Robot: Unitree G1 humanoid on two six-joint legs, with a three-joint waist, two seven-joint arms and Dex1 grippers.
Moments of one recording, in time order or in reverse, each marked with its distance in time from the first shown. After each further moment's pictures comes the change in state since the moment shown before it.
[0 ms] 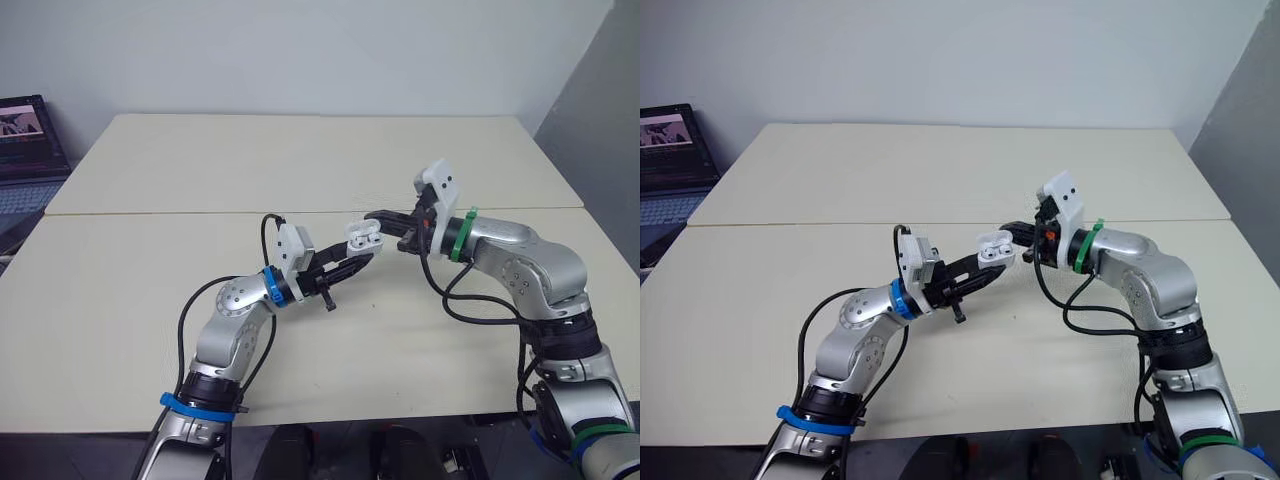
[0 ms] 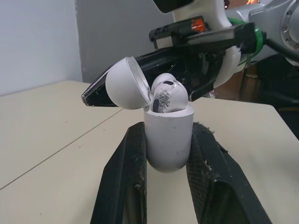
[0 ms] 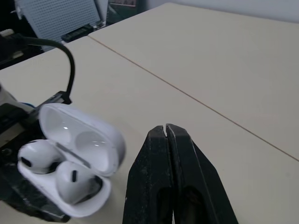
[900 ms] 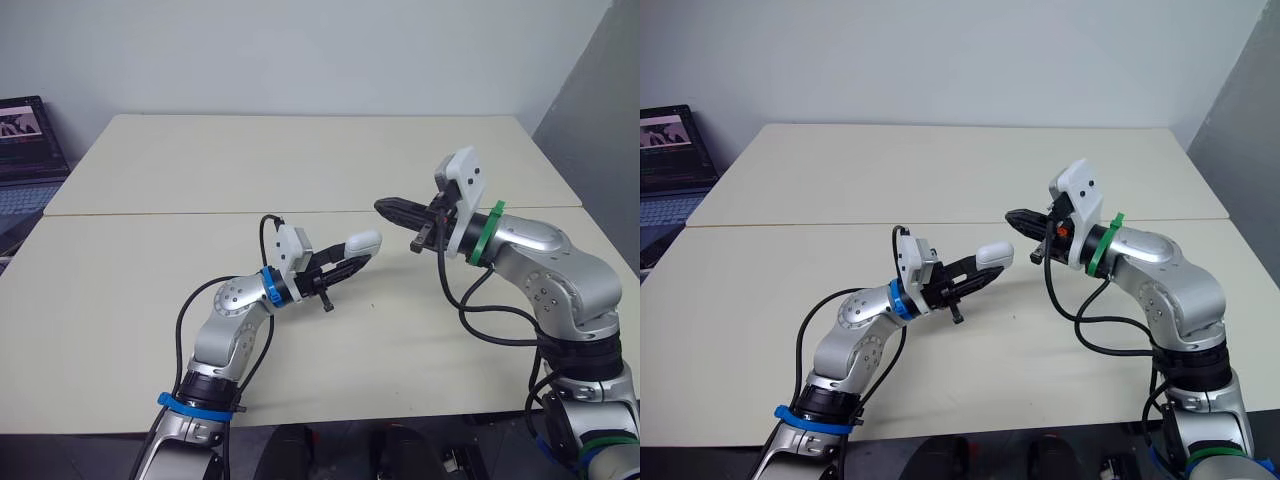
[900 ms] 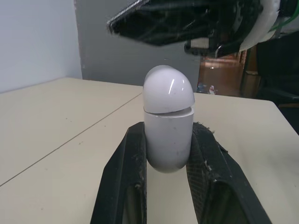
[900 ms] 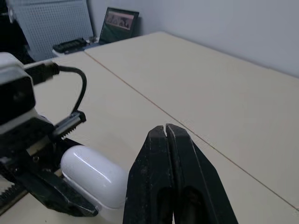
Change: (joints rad) left arm -0.001 0.008 0.002 0.016 0.004 -0.003 -0.002; right arm 0.070 -0.023 -0.078 -0.233 0.015 0.000 -0.042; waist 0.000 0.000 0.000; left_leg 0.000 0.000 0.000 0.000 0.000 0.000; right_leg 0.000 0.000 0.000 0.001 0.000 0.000
